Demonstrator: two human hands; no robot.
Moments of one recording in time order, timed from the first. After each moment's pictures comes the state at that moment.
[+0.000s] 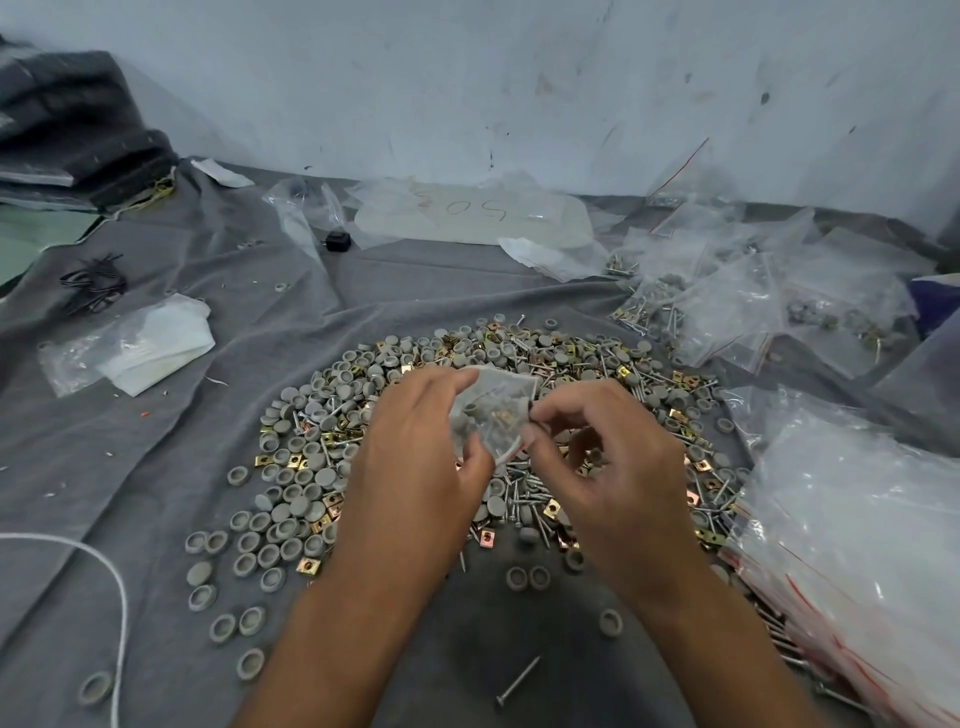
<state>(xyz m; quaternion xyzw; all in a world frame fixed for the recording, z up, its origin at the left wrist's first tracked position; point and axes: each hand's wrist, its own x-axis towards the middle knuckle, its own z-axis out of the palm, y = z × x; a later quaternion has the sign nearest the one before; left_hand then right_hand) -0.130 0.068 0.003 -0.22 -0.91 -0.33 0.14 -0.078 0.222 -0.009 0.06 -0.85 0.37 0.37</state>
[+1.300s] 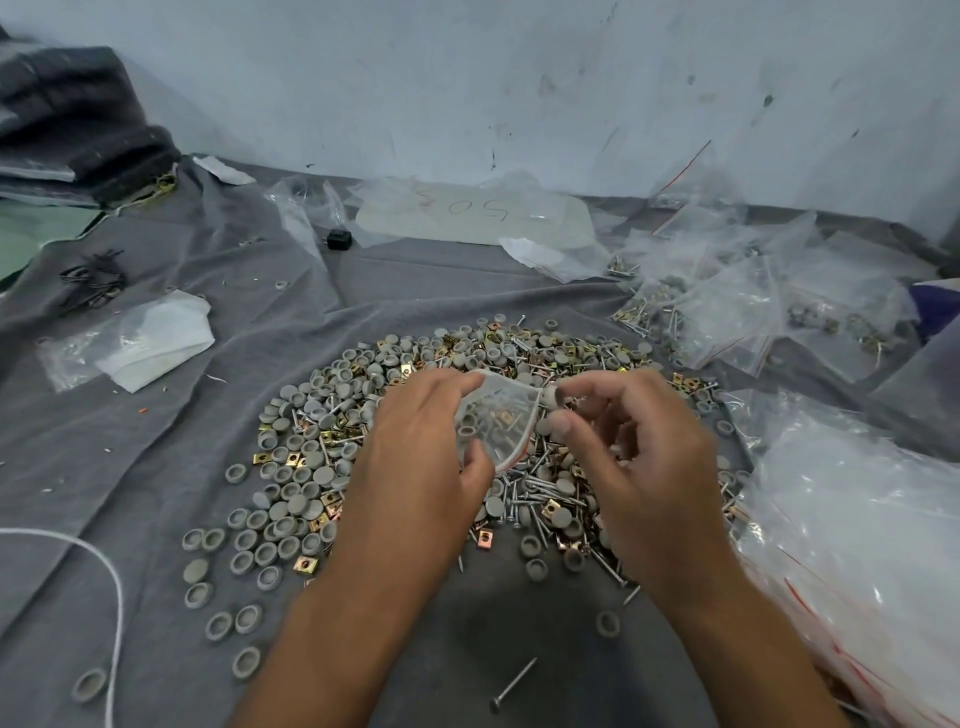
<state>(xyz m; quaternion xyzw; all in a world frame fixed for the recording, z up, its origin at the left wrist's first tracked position) -0.128 0.068 0.003 -0.23 -0.91 -0.32 0.13 -0.072 0.236 -0.001 0.03 -0.85 0.38 0.36</state>
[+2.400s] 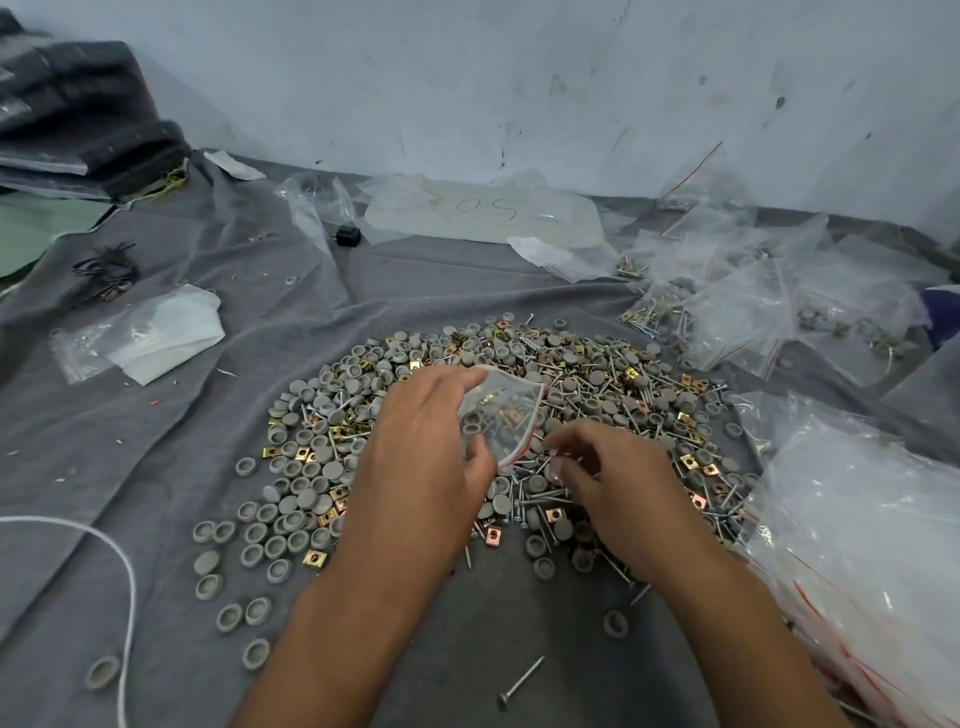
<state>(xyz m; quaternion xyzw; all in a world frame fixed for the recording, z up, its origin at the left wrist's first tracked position) -0.127 0.065 0.007 -0.22 -0.91 -0.32 0.13 -0.088 0.247 -0.026 -0.11 -0.94 0.33 0.06</state>
